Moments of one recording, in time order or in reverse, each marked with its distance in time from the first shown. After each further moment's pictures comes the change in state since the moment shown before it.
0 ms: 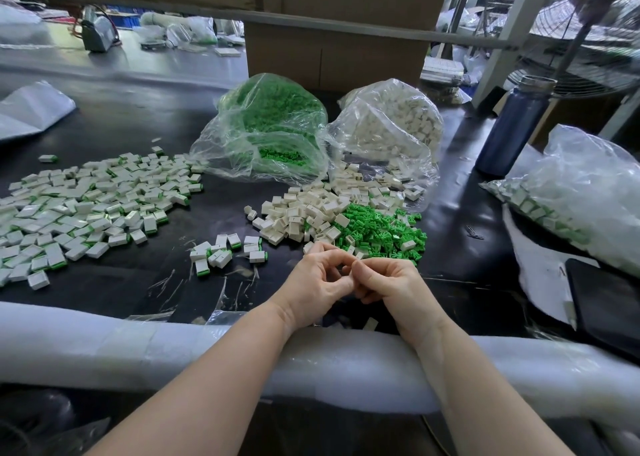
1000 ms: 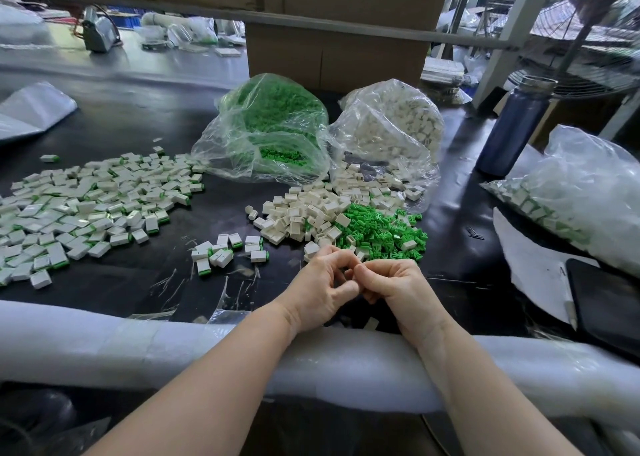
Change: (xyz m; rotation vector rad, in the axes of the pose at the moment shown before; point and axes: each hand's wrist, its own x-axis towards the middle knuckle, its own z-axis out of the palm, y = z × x) left_hand 0.002 -0.004 0.003 0.046 -0.068 0.027; right_hand 0.000 0.002 -0.002 0.060 0.020 0.011
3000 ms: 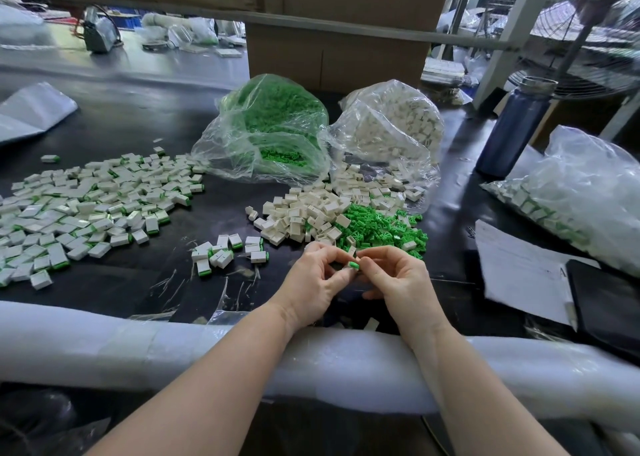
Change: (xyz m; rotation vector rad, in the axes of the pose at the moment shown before) left_hand 0.002 -0.005 -0.003 0.026 0.151 -0.026; right_hand 0.004 0.008 -0.001 -0.069 0.173 -0.113
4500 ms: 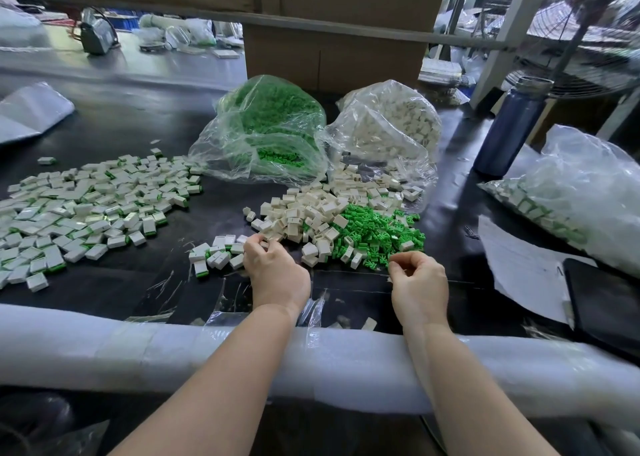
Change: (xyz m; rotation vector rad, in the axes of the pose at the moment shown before) left_hand 0.006 -0.008 -0.006 0.402 0.453 -0.457; right_hand 0.010 0.012 -0.009 -0.501 0.450 0.057
